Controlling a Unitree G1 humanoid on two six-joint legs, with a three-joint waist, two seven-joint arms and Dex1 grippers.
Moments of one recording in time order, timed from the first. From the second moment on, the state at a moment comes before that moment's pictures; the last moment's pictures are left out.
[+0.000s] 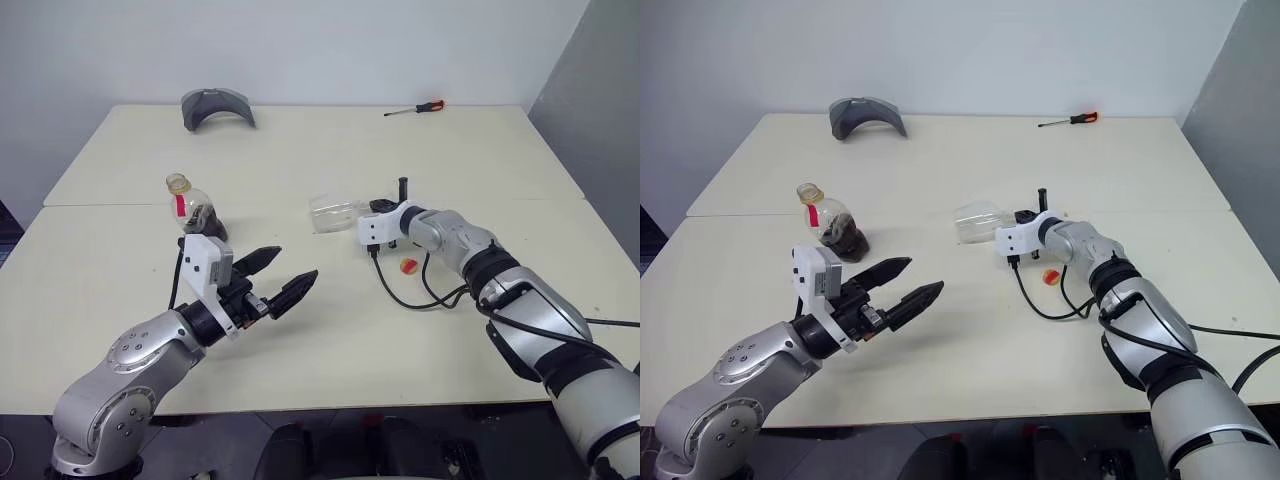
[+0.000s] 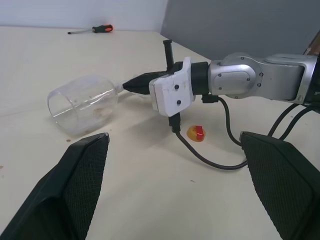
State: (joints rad) left arm -0.01 0.56 0.18 -0.67 -0.85 0.69 -0.41; right arm -1.15 -0.31 0.59 1.16 -0.80 -0.36 0.13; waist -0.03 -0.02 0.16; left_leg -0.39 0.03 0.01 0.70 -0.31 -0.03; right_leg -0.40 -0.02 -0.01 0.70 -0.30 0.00
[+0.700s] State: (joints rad) left arm -0.01 0.57 0.18 -0.68 -0.85 0.69 -0.41; right arm -1.04 -0.44 0.58 0.95 -0.76 -0.43 0.24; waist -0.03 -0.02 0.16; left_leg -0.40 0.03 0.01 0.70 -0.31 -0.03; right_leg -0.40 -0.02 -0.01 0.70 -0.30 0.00
